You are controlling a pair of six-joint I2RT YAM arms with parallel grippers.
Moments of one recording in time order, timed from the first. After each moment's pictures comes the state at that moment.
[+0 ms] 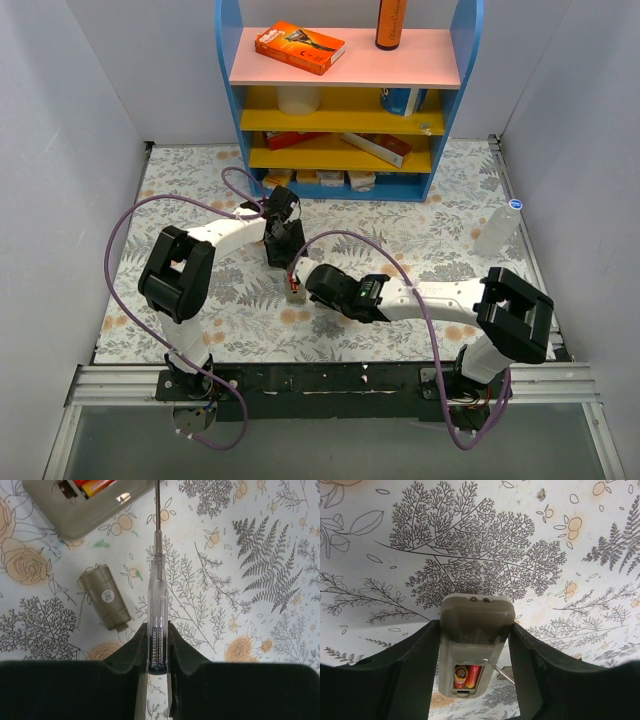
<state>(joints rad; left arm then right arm) -0.52 1.82 1.21 -0.60 0.08 -0.70 1.20 1.54 0.90 -0.30 0.42 -0.10</state>
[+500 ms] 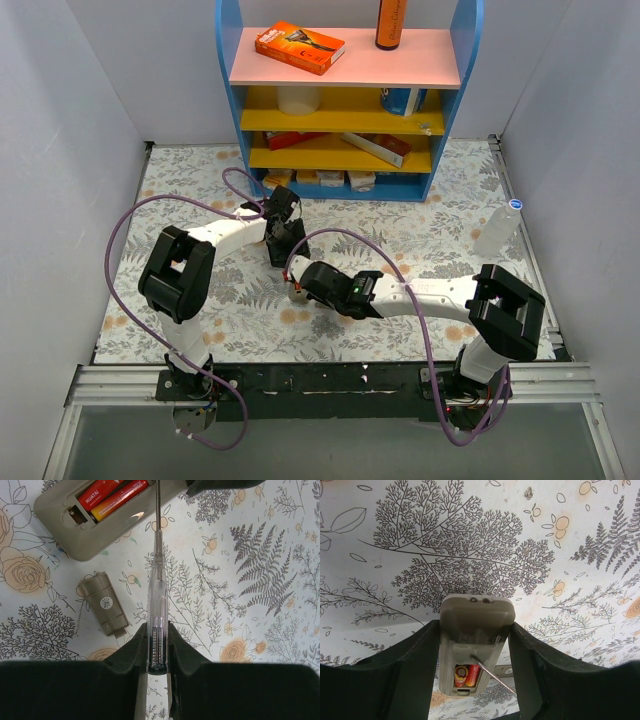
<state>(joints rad) -0.52 1.82 1.20 -0.58 0.11 -0.73 1.20 1.61 0.98 -0.35 0.44 -0.12</state>
